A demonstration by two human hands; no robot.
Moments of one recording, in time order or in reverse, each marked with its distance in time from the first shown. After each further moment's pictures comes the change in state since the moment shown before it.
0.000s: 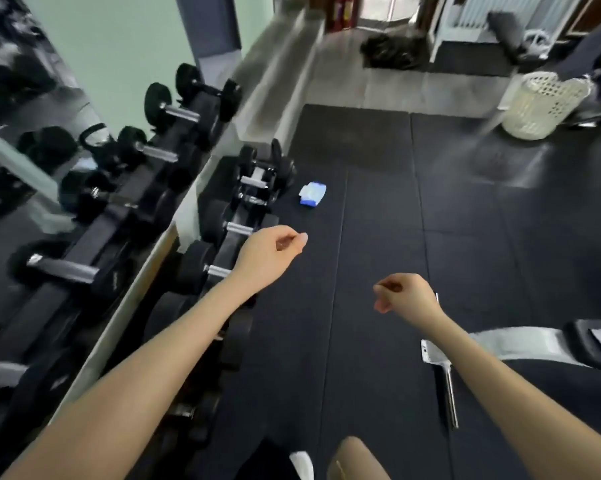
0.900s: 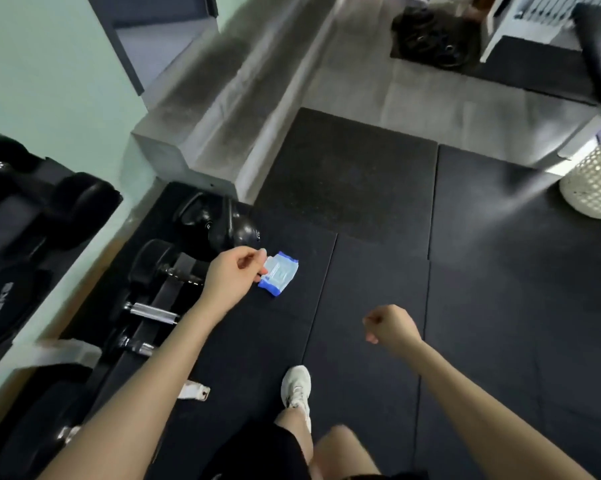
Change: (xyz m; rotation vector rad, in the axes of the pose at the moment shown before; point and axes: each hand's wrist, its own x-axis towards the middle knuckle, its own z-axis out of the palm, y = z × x) left_hand 0.806 -0.070 0.086 -0.232 0.162 -0.404; right_hand 0.830 -0.076 -0.169 -0.414 -0.282 0.138
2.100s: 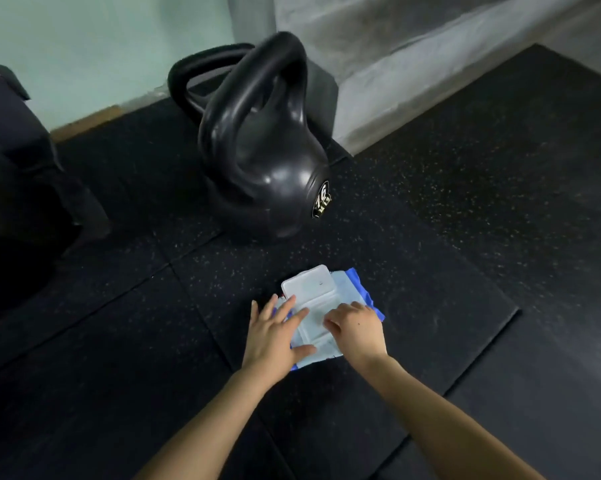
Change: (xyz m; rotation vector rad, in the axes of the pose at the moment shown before) left_hand 0.430 -0.595 0.365 0.735 0.155 -0.187; right_hand 0.725 0.013 0.405 -0.602 0.108 -1.053
